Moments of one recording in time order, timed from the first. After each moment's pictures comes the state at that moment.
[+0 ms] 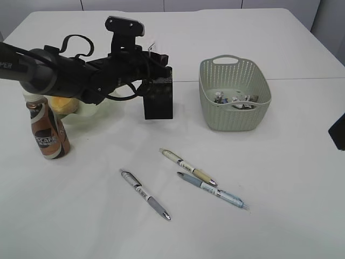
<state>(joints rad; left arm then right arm) -0.45 2.26 -1.51 0.16 -0.46 -0.19 0.49 1.06 -1.11 -0.03 1.25 0.12</state>
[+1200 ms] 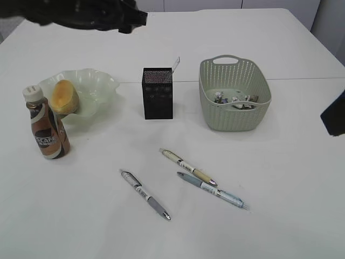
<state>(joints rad) -0.45 1.90 -1.51 0.15 0.10 -0.19 0.49 1.06 -1.16 0.03 1.25 0.14</state>
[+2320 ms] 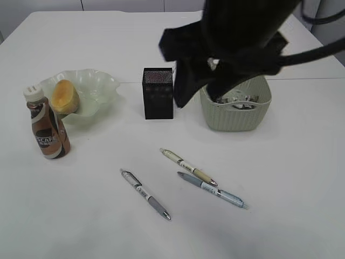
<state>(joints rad) -0.40 1.48 -1.82 0.14 1.26 -0.23 0.60 1.60 -1.60 0.18 1.25 0.12</state>
